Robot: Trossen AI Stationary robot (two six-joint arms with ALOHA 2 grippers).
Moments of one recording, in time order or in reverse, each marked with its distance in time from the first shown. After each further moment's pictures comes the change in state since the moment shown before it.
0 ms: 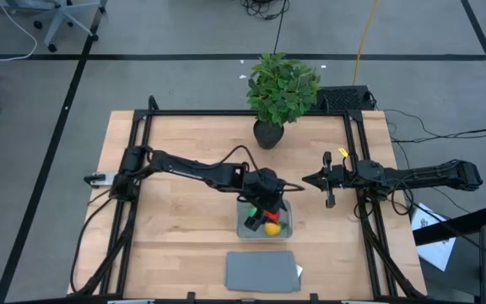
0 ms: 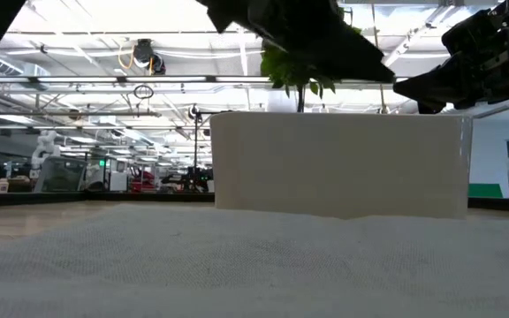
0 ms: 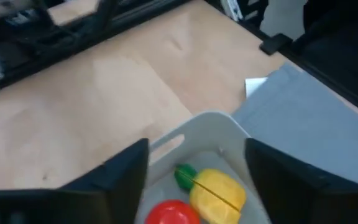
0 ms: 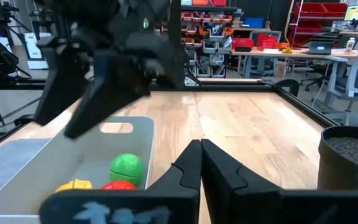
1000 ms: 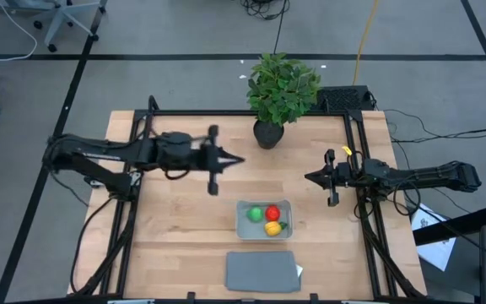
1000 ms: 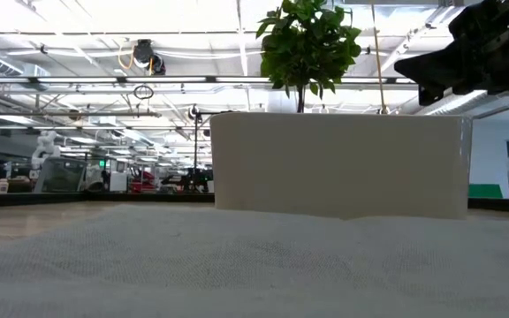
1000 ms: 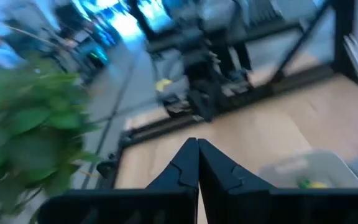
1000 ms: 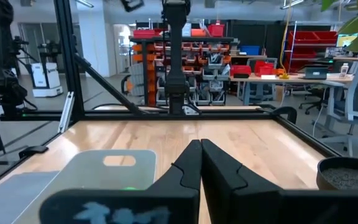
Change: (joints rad) left arm 0.009 -0.720 -0.371 0.075 -0.531 -0.008; right arm 0.000 -0.051 0.000 0.069 -0.002 0.016
